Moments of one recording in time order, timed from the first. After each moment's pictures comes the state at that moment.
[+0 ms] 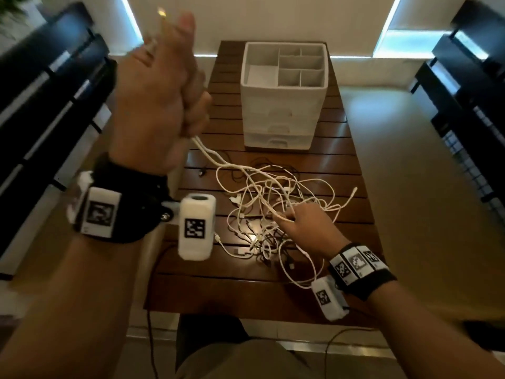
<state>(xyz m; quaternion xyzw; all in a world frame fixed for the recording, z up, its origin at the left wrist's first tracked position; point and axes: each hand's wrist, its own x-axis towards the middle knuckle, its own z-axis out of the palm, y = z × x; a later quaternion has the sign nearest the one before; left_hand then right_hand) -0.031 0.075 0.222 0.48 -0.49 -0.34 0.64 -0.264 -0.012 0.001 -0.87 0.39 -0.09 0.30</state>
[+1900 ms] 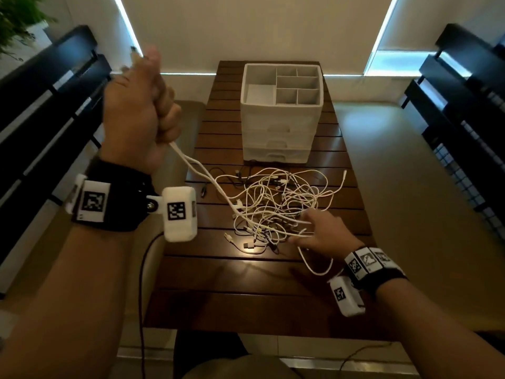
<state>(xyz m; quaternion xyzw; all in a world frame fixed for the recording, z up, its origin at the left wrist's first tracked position) 0.011 0.066 0.215 0.49 -0.38 -0.33 0.71 -0.295 -0.041 -0.008 -0.84 0.47 0.03 0.27</state>
